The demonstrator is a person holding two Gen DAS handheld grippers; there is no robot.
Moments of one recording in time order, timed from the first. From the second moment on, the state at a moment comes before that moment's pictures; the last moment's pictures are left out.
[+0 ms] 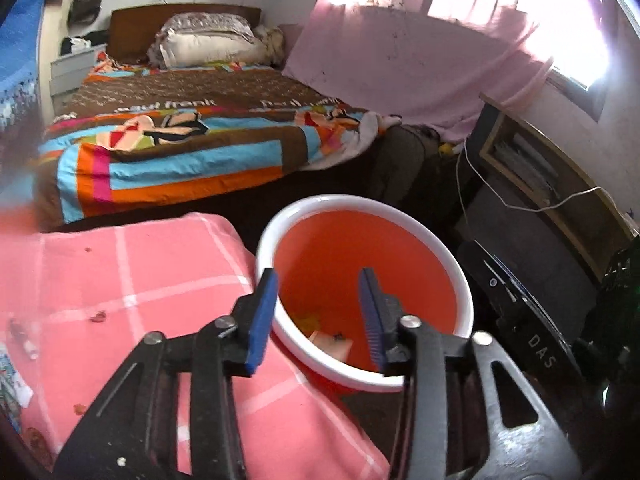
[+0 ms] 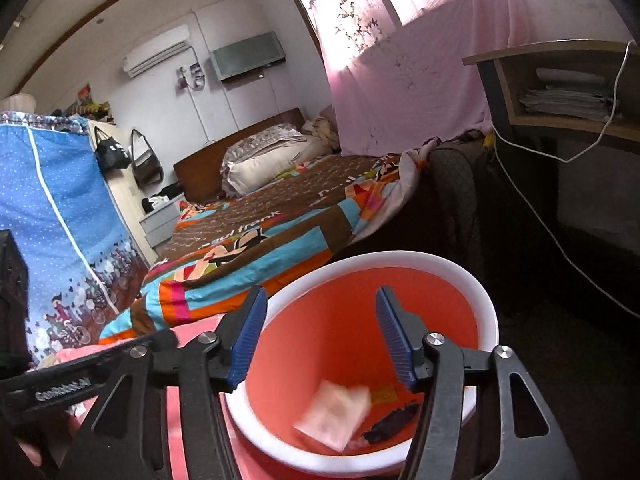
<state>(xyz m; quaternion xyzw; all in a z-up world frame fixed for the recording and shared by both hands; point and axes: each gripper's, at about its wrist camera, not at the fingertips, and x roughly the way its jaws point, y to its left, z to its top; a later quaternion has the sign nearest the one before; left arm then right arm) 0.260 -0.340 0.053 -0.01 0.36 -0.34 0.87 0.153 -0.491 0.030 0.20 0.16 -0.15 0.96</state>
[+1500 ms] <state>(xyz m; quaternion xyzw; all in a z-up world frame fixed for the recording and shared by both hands) 0.136 -0.045 0.078 -0.05 0.07 -0.03 1.00 0.110 -0.287 0.069 0.02 -0.07 0.04 1.00</state>
